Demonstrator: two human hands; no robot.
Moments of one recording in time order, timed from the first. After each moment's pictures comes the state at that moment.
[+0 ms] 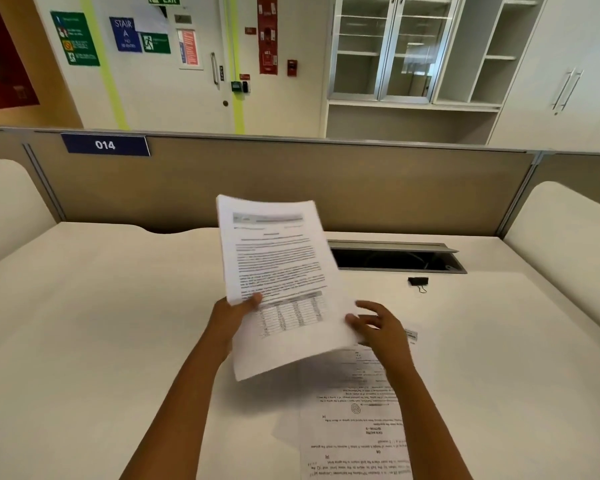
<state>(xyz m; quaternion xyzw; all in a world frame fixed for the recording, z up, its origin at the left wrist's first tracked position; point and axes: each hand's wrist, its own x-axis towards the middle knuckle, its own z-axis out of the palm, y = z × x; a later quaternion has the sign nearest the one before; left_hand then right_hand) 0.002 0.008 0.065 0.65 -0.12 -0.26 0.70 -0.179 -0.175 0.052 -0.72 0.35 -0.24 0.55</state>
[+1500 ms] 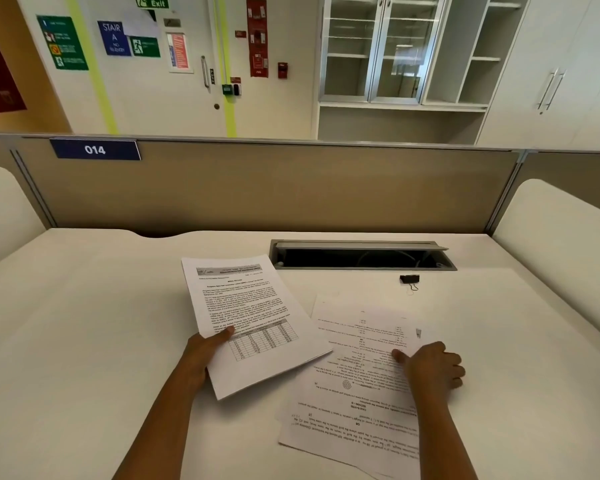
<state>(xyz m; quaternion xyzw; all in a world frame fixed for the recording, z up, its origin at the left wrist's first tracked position) 0.022 0.040 0.006 0.66 -0.02 -0.29 0.69 -0.221 -0.200 0.030 -0.67 0.70 -0.12 0.22</state>
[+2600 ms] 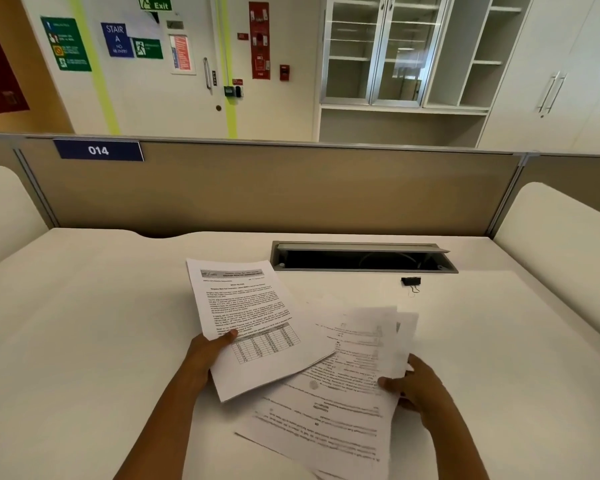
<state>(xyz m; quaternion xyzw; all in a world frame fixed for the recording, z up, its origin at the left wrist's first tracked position) 0.017 0.040 0.009 0.68 -0.03 -0.29 0.67 -0.249 -0.176 0.039 -0.60 0.48 -0.13 0.63</state>
